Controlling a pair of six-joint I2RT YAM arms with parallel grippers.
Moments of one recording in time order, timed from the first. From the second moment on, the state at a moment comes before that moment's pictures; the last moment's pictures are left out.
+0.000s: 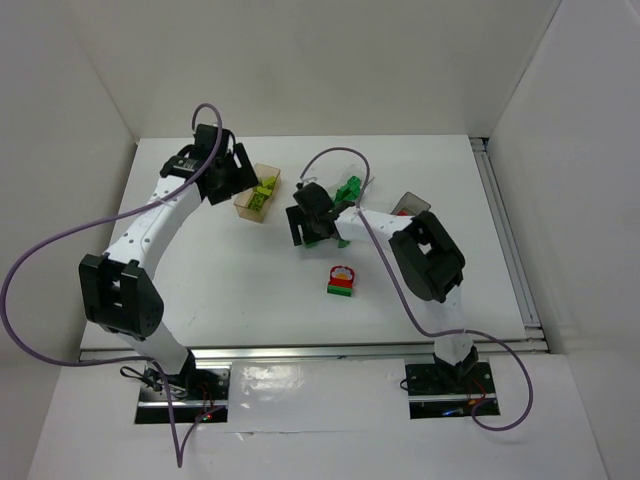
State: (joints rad) left arm -0.23 1.63 1.55 -0.73 -0.09 -0.63; right arm 0.72 2.08 1.46 -0.28 0.17 0.37
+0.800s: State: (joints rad) left arm -0.23 1.63 1.55 -0.73 -0.10 -0.63; right arm 0.77 1.97 1.54 -0.35 0.30 0.36
